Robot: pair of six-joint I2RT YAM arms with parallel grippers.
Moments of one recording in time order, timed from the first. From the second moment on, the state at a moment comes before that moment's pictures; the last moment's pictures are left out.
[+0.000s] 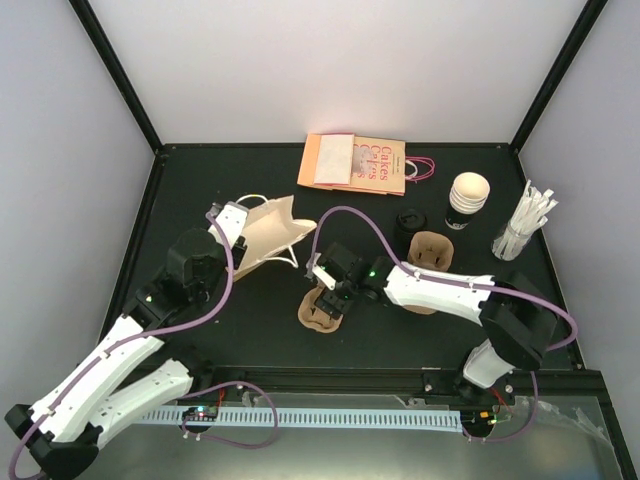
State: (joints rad) left arm -0.65 0.72 0.83 -0.42 -0.49 0.19; right arm 1.02 1.57 0.99 -0.47 0.07 -0.06
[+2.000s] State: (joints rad) left arm -0.63 0.72 0.85 -0.42 -0.27 0.18; right arm 0.91 1.11 1.06 -0.56 0.03 0.07
